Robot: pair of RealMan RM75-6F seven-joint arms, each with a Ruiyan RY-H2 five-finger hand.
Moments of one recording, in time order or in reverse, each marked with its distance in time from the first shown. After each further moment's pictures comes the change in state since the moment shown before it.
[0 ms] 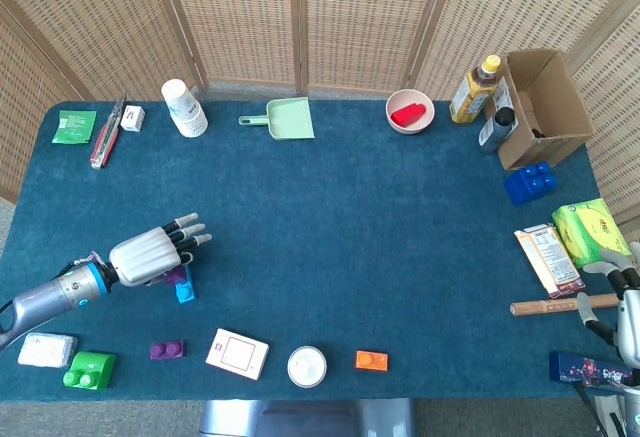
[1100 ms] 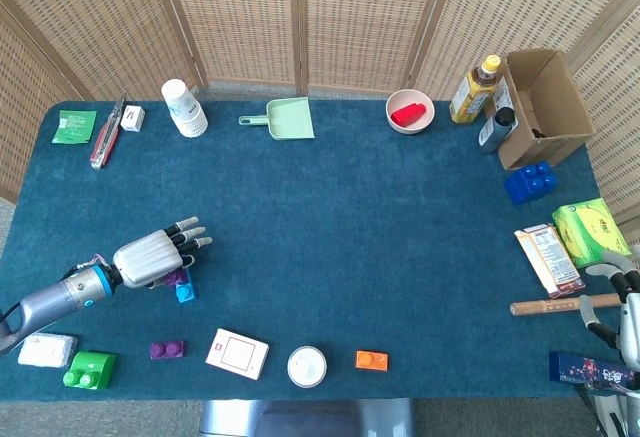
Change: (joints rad) left arm 0.005 -0.048 0.017 0.038 -0.038 -0.028 -0.063; right arm -0.012 0.002 -0.005 -0.002 -0.003 0.011 0.006
